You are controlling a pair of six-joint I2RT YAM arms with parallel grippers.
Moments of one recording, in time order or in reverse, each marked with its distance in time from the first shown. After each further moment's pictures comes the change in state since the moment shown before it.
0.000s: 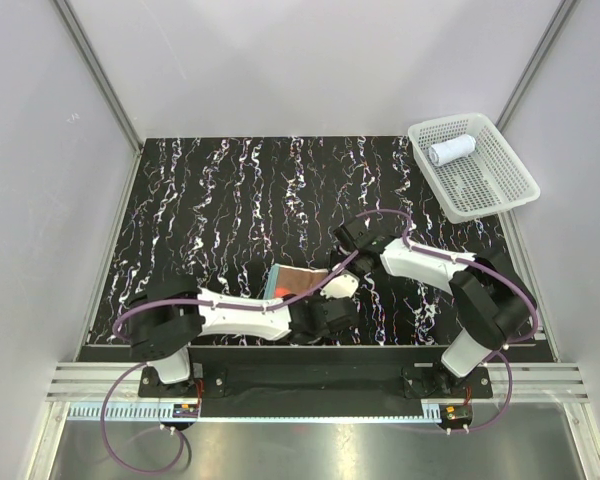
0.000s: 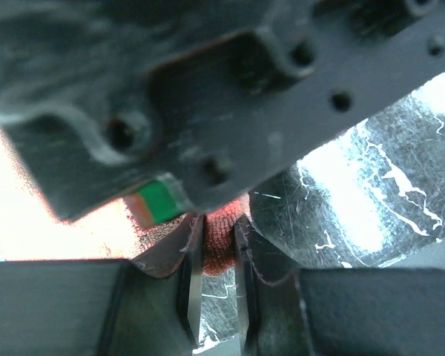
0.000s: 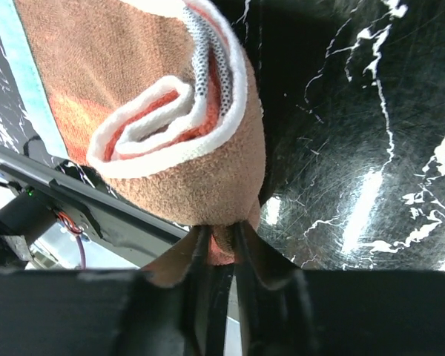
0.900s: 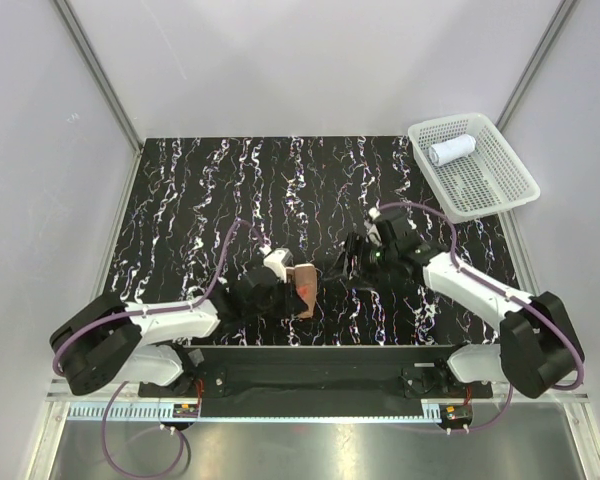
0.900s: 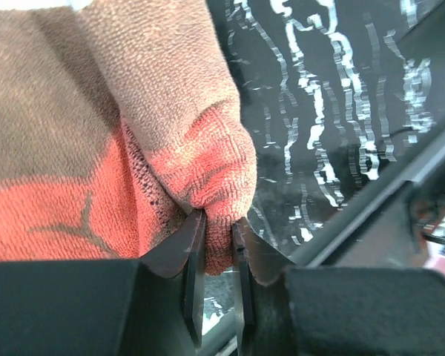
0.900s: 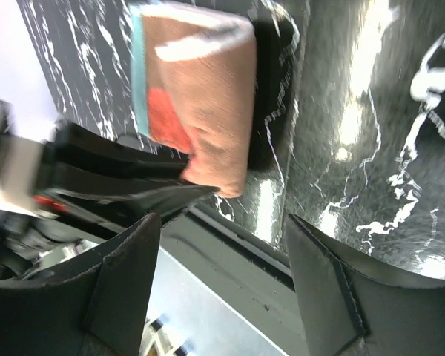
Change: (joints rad) left arm 0.403 -0.422 -0.549 0.569 0.611 -0.170; right arm -0.164 -0.321 -0.126 0.098 -0.105 -0.032
